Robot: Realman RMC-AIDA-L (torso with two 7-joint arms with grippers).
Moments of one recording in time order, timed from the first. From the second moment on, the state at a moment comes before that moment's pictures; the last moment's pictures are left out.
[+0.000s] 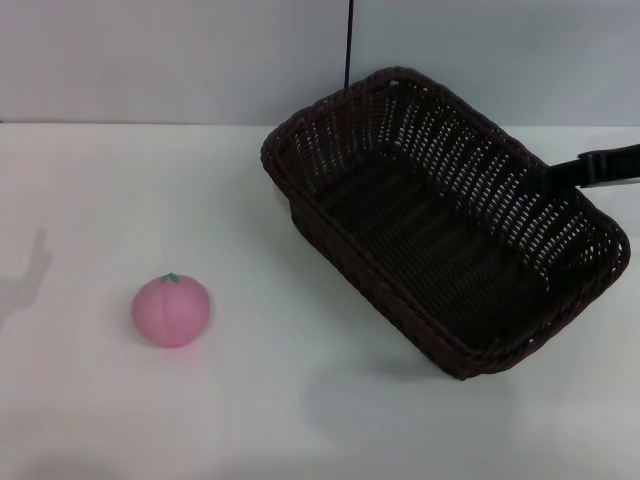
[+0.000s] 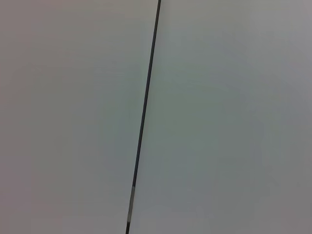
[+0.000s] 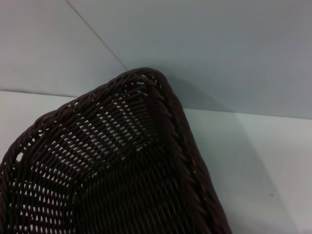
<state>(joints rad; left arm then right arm) -0.15 -2.06 -0.41 -0.05 1.90 1.59 -0.37 0.67 1.99 -0.78 -0.89 -2.39 -1.44 2.37</state>
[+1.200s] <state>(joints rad) -0.15 -2.07 -0.41 -0.05 1.90 1.60 -0.37 0.65 2.04 -0.85 -0.99 -2.40 -1.44 2.14</state>
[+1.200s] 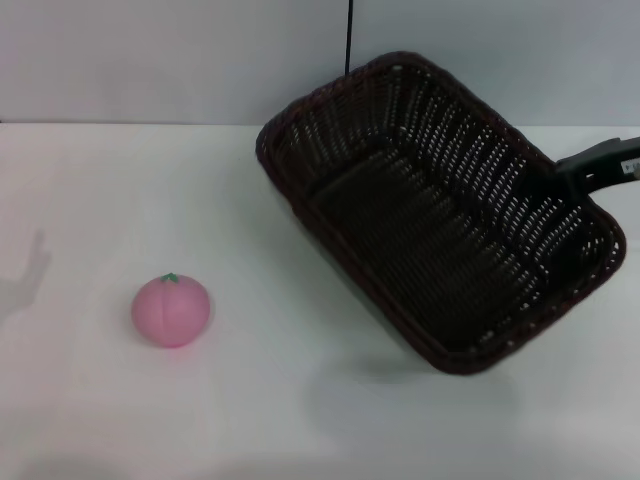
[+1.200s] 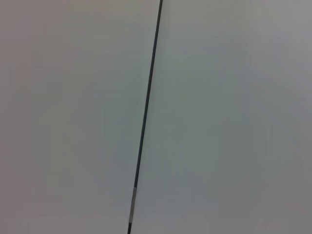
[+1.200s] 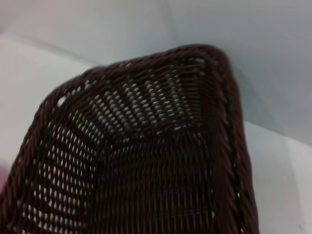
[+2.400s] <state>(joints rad) -0.10 -2.07 -0.43 -0.12 1.90 1.59 -0.30 0.60 2.07 -0.92 -1.17 -2.27 -1.59 1.22</state>
